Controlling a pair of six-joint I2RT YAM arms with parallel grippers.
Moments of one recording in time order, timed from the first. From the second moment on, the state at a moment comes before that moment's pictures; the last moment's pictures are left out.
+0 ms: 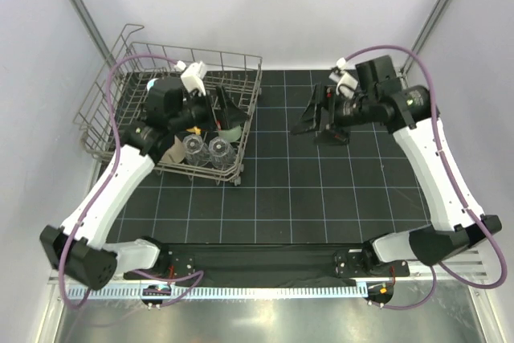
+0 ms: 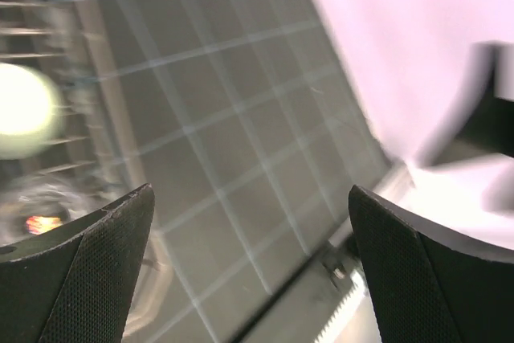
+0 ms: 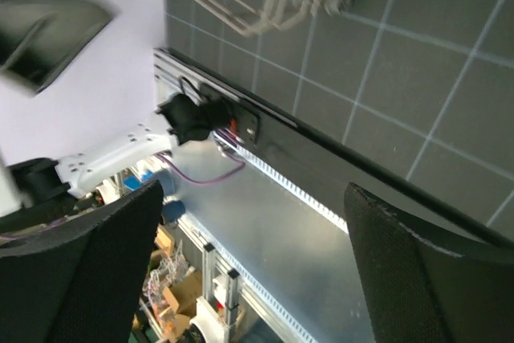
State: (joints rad) left arm -0.41 1.26 1.31 -0.45 0.36 -0.51; right arm 0.33 1.39 1.77 -1.24 -0.63 0.57
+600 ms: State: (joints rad) left arm -0.53 0.68 0.68 -0.04 0.60 -0.87; right arm 0.49 0.84 0.76 -0.63 -0.15 0.86
